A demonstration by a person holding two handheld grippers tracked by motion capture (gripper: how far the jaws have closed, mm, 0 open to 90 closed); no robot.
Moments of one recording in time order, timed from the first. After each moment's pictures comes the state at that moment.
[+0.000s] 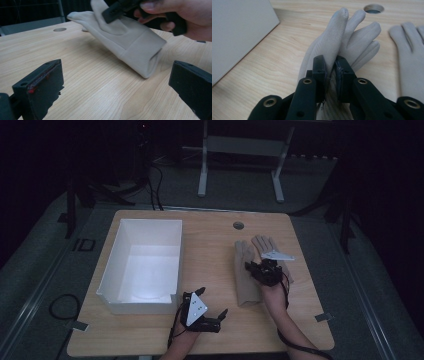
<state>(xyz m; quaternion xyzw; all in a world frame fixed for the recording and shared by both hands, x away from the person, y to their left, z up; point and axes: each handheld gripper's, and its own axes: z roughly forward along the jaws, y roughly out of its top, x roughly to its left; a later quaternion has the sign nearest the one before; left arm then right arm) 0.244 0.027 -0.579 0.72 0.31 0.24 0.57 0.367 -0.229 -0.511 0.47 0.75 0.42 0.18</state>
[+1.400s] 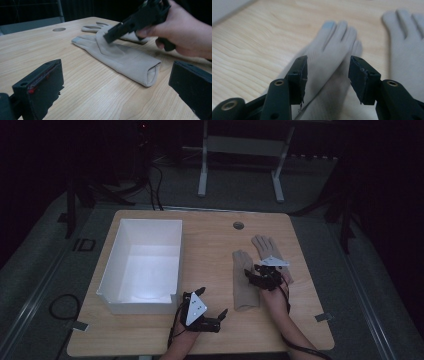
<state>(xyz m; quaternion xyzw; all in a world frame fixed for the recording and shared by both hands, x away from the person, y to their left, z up) 0.245 0.028 -0.579 0.72 0.31 0.24 0.57 0.379 -0.238 -0.547 0.44 0.78 0.38 0.22</state>
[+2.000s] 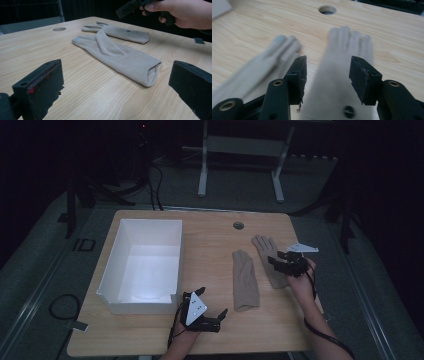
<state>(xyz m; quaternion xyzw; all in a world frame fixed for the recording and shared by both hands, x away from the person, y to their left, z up) 0.245 0.028 -0.579 0.72 0.31 0.24 0.57 0.418 -0.319 -0.512 0.43 0.78 0.38 0.24</state>
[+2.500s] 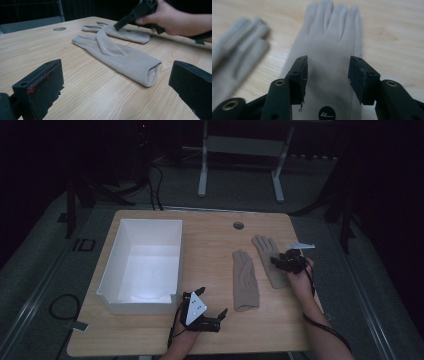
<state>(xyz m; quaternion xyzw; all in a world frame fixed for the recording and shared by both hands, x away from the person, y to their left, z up) 0.245 0.028 -0.579 0.72 0.32 0.24 0.58 0.452 -0.335 -0.550 0.48 0.78 0.34 0.22</state>
